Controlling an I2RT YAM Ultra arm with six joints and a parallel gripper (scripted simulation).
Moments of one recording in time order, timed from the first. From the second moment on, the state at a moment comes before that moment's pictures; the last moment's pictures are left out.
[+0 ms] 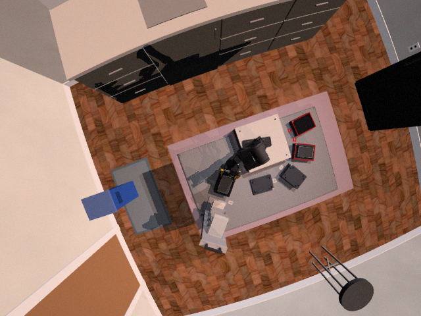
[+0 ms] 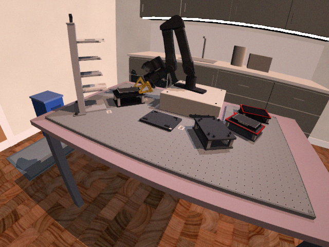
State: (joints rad) arm -1.17 1.94 0.16 1.14 -0.59 -0.38
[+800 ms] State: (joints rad) arm -1.17 1.94 0.16 1.14 -0.59 -0.38
